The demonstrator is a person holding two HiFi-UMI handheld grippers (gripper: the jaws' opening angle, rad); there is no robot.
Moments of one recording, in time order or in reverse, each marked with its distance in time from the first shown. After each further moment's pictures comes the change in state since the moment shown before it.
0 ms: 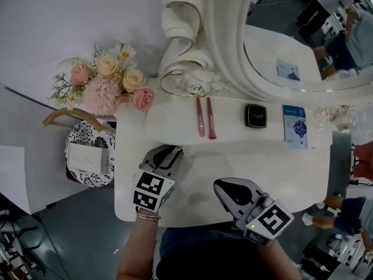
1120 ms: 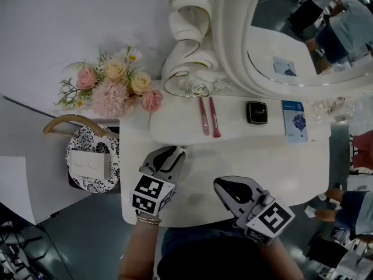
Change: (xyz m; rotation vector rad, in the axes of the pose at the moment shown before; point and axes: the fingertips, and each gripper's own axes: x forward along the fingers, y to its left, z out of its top) left arm -0.019 0.001 0.006 -0.013 -0.028 -0.077; right arm 0.012 0.015 0.002 -0.030 0.016 -0.048
